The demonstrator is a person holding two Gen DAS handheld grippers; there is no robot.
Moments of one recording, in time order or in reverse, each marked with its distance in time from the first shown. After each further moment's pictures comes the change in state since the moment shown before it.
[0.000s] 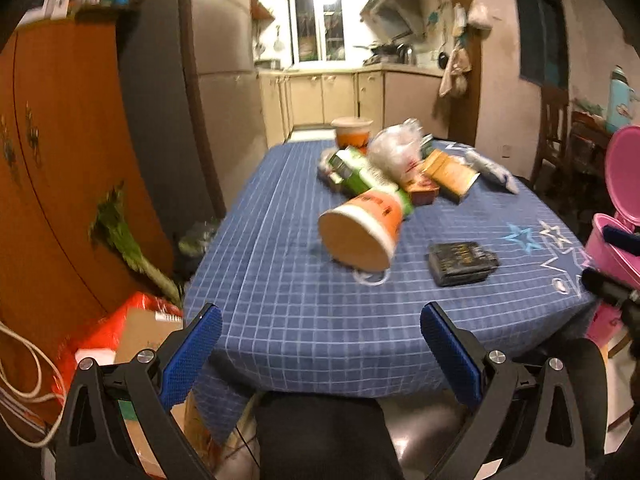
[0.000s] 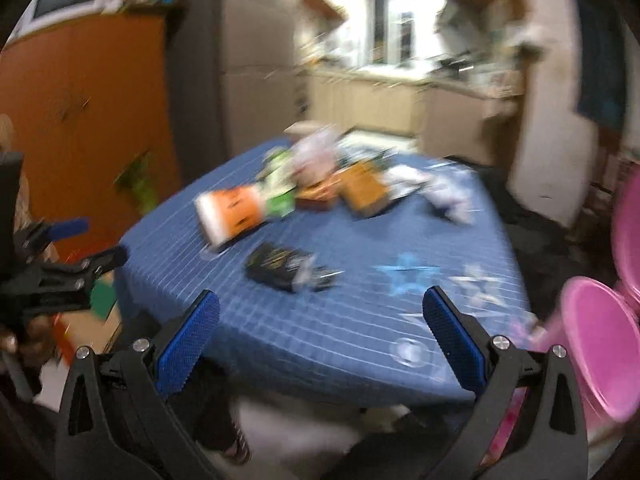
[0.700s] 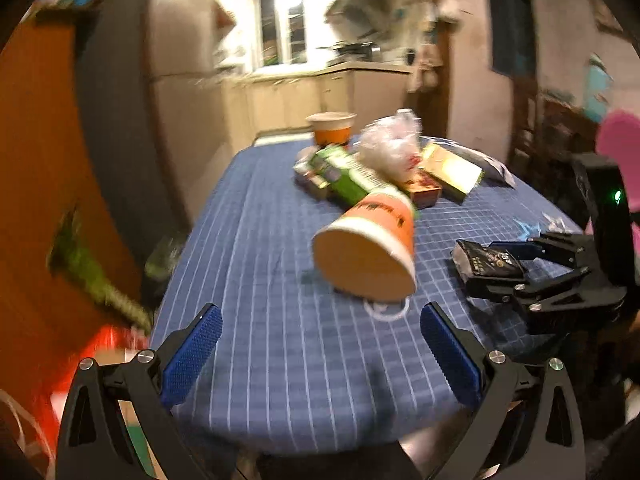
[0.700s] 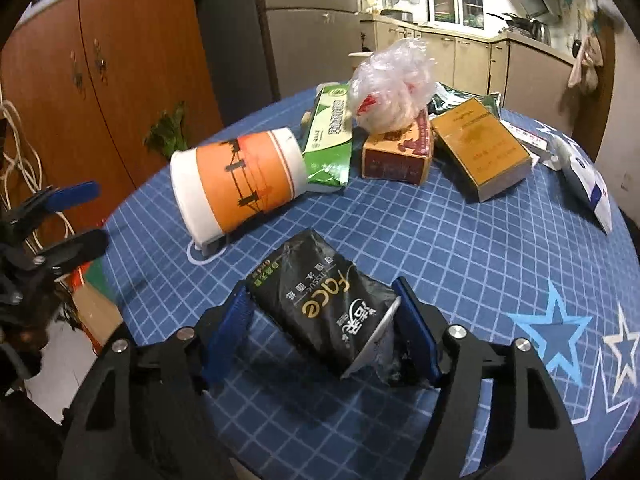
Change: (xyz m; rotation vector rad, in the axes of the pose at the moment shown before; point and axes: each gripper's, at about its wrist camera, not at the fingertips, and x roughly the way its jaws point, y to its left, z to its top) left arm 0.070 0.010 0.020 0.135 -0.045 -0.133; right arm 0.146 0.007 0.022 -0.002 0.117 0.220
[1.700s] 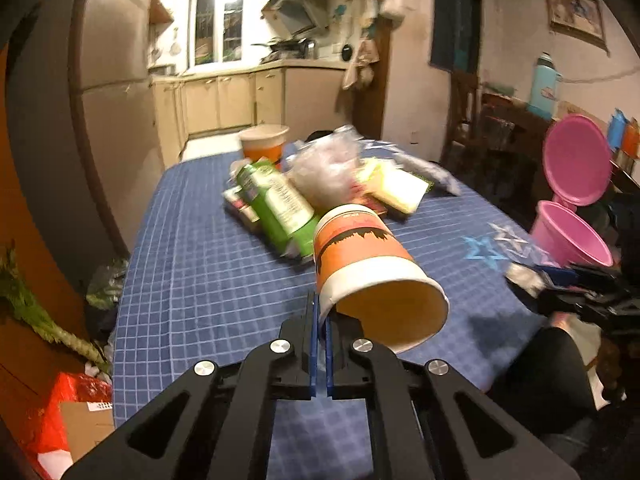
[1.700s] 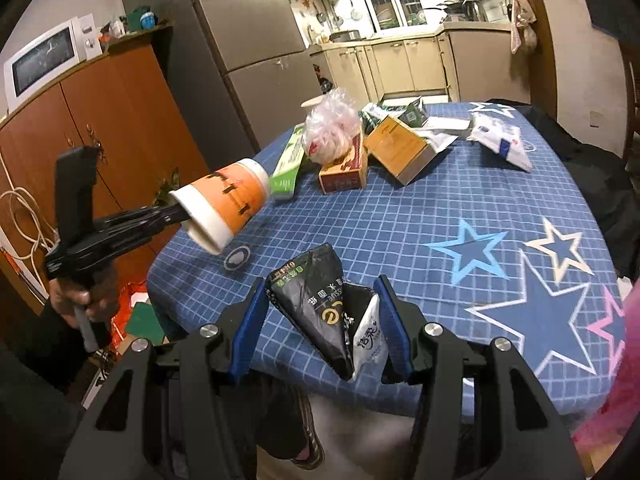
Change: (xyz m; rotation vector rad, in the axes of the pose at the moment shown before) left arm 0.009 -0.008 0.044 0.046 0.019 -0.268; right arm -0.115 -0.018 -0.040 0.241 -0.132 0.007
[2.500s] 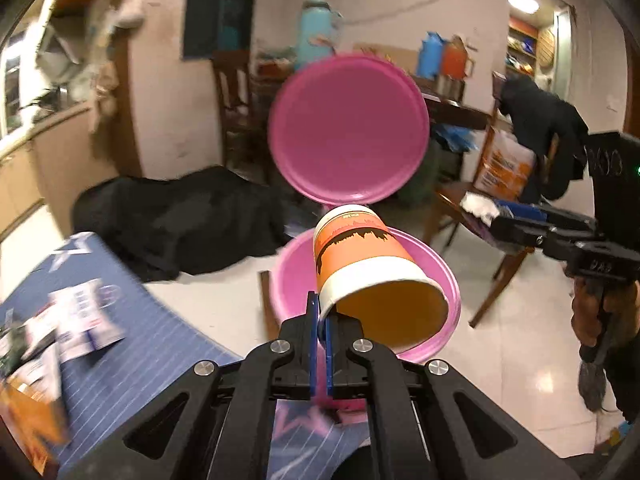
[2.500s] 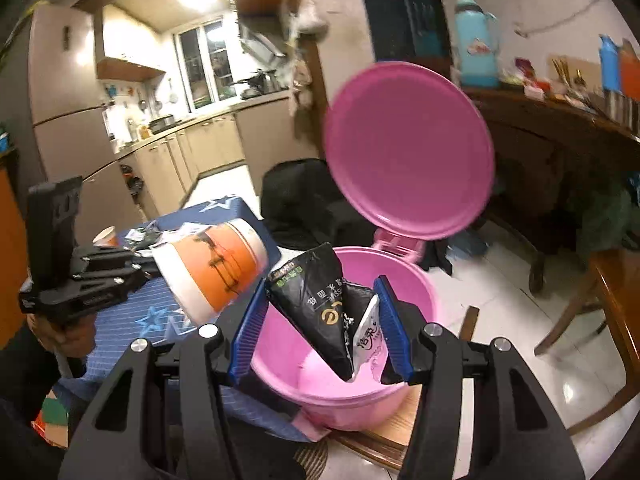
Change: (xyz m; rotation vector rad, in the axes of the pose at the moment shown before) left arm 0.131 -0.360 0.132 0.431 0.061 -0.634; right arm -0.272 -0.187 -0.019 0.278 -0.251 -0.610
